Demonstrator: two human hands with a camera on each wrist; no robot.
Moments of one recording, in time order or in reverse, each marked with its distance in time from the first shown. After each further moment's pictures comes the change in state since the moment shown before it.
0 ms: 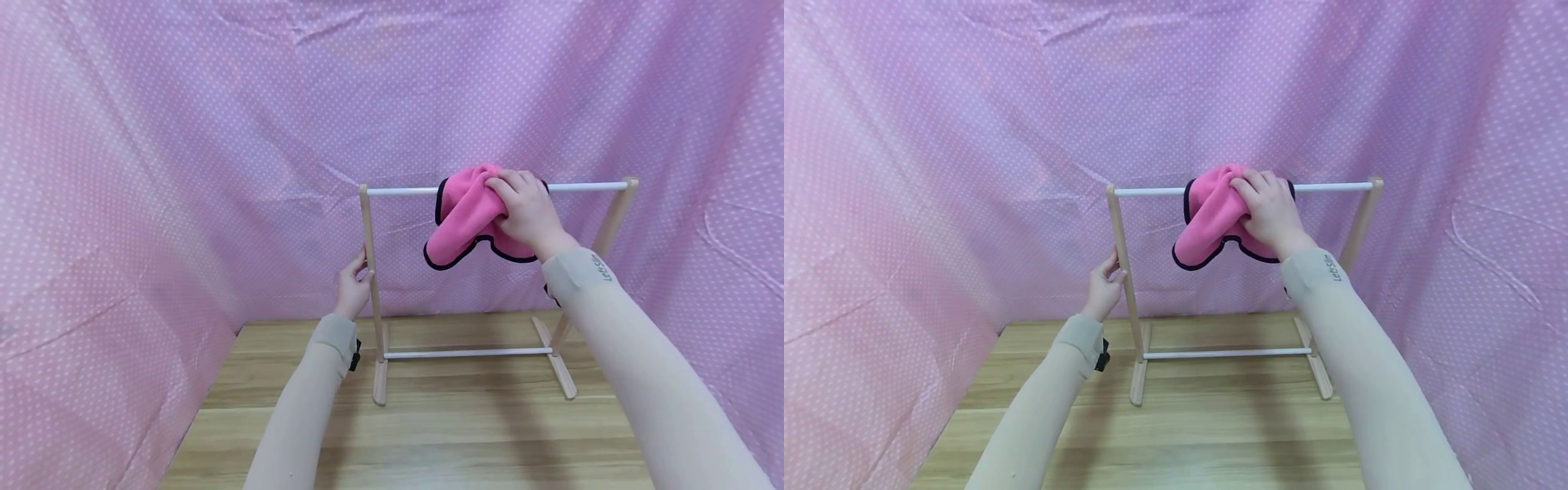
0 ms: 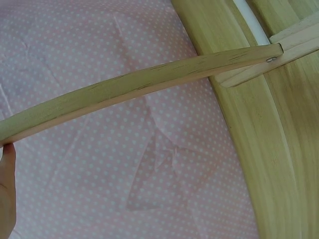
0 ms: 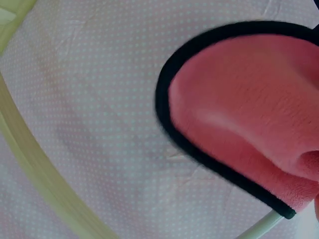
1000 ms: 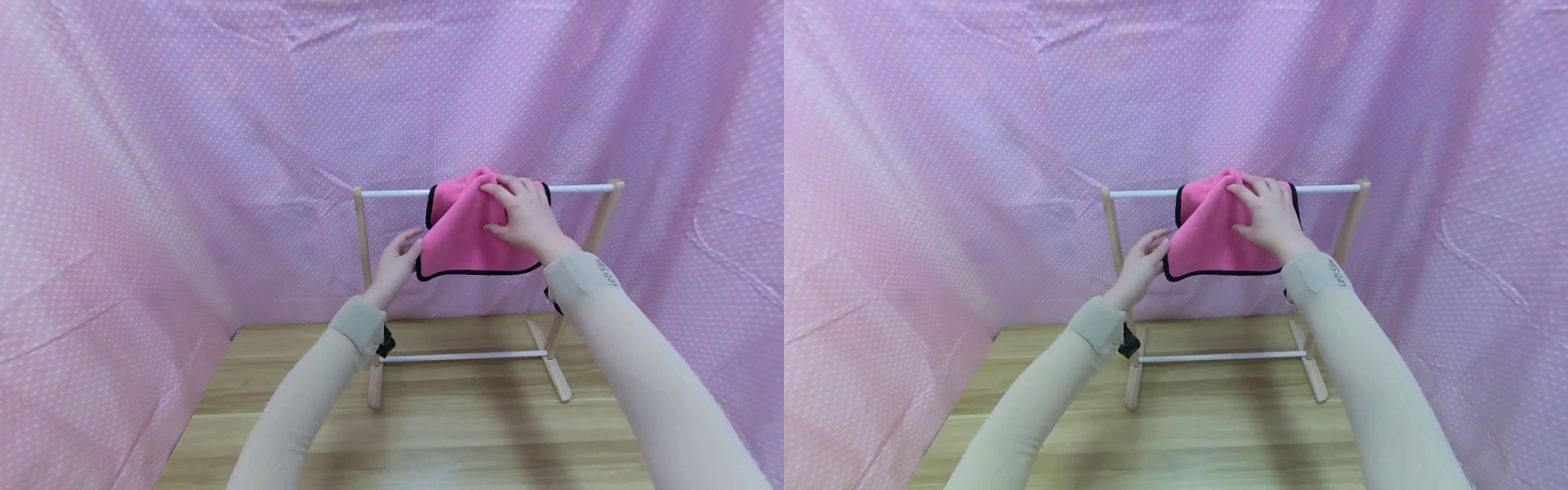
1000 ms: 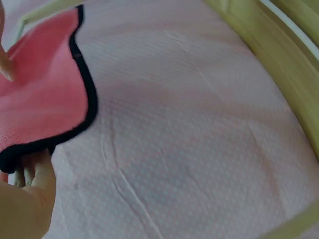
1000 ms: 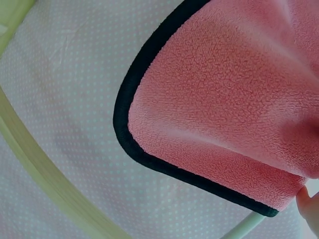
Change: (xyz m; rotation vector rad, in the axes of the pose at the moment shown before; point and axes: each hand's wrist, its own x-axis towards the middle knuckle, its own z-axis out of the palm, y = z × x) left_hand -0.003 0.098 0.069 -0.143 -0.188 -0.119; right_hand -0.003 0.003 -0.013 0.030 -0.258 0.202
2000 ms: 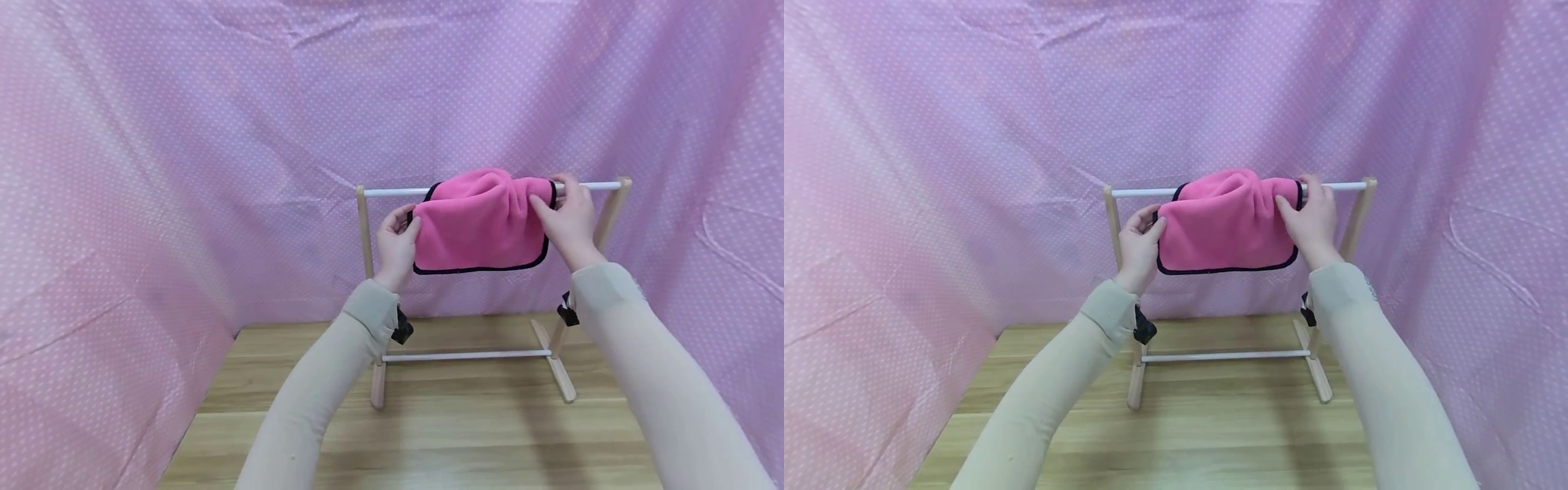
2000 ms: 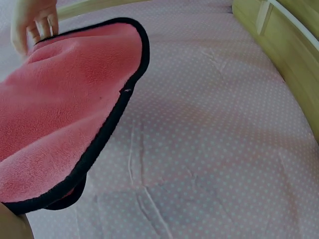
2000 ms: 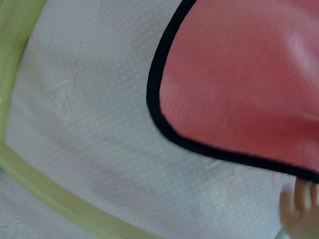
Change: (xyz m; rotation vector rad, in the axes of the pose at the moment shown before) left_hand 0.013 0.027 0.017 -0.313 0.352 0.231; right_hand -0.022 0.024 -0.003 0.357 0.254 0.611
